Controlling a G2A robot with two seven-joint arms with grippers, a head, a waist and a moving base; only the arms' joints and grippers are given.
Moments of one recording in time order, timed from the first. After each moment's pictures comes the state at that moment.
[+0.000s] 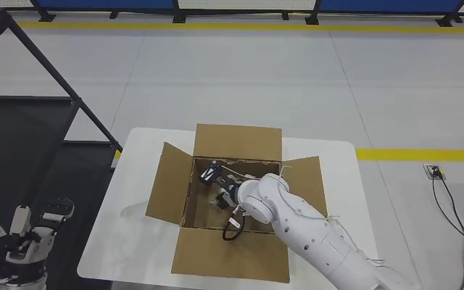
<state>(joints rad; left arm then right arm) 1.68 -1.24 -2.09 -1.86 -0.49 -0.57 -0.50 -0.49 -1.45 0.65 -1.20 -0.99 -0.15 0.88</state>
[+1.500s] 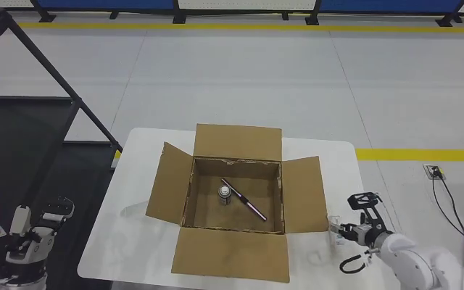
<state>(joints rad) 1.68 -1.24 -2.09 -1.86 -0.49 -0.57 -0.50 -1.36 -1.21 1.72 -1.79 -1.05 -0.24 1.05</state>
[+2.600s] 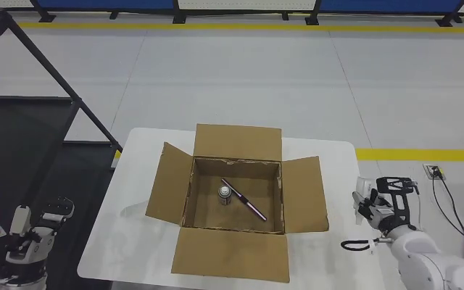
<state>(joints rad) 1.68 -1.24 -2.09 -1.86 -0.49 -0.57 -0.50 -1.46 -1.20 1.77 -2.13 -1.07 0.04 0.76</state>
